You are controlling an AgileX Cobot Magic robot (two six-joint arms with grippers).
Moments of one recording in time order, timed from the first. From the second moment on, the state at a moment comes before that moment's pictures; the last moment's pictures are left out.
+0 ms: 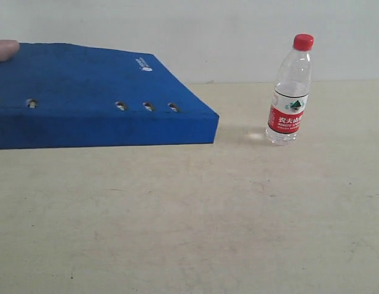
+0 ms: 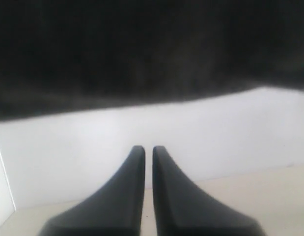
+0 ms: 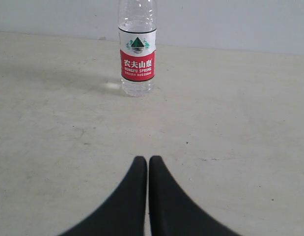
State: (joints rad) left arm -0.02 0.00 -0.12 -1.73 0.00 1.90; right arm 0.13 0.00 0.00 0.06 0.36 -0.08
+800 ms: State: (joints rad) left arm -0.02 0.00 -0.14 -1.30 0.11 1.69; right arm 0.13 0.00 0.00 0.06 0.36 -0.08
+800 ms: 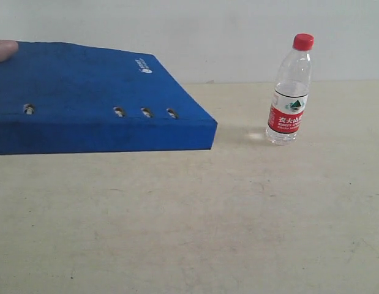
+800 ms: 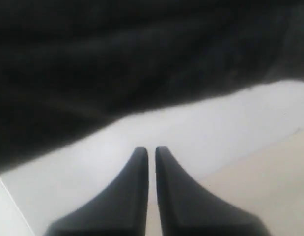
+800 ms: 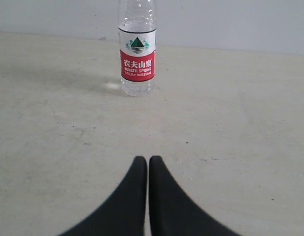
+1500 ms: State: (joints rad) left arm -0.02 0.00 0.00 -0.18 0.36 0.30; right arm 0.13 0.00 0.00 0.06 0.36 -0.07
